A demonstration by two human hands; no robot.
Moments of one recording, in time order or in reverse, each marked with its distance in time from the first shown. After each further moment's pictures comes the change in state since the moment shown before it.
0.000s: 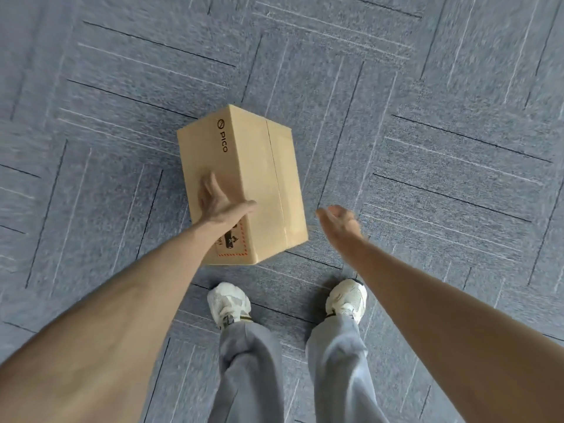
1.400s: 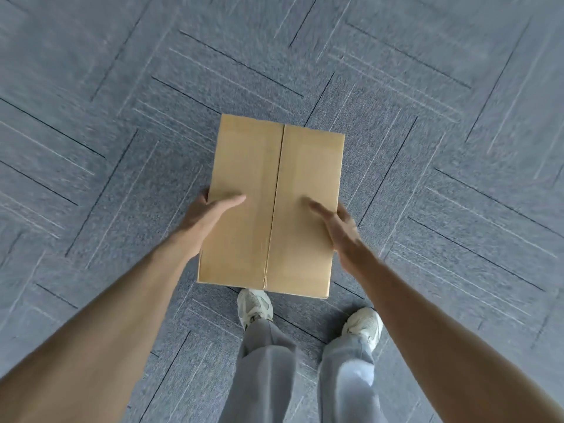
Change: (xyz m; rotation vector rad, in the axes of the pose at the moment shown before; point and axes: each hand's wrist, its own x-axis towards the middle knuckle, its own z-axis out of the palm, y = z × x) left_hand -0.025 -0.074 -0.147 -0.611 0.021 -0.138; right_hand -0.043 -0.106 0.088 0.321 -0.097 -0.138
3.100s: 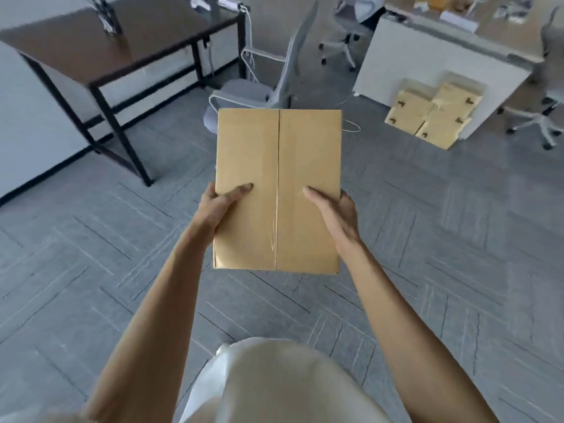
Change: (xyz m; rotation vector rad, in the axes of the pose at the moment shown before) left_hand -0.808 -0.393 -0.266 -1.463 1.180 0.162; right_hand -0.776 0.112 0.317 -1.043 -1.033 -0.805
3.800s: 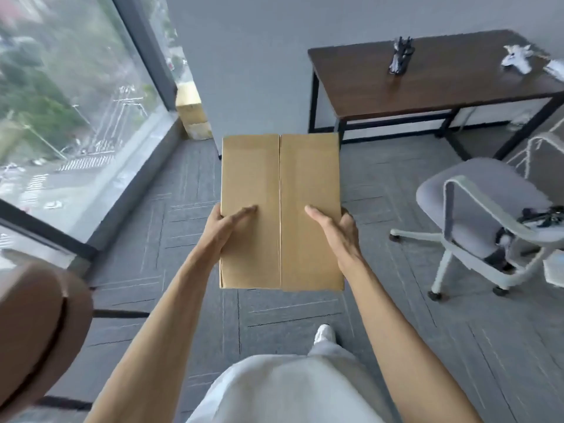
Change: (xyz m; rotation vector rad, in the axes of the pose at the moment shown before) left_hand 0.102 0.051 -0.331 -0.252 0.837 -0.032; right_hand 0.111 -0.108 0.458 -0.192 -0.848 -0.070
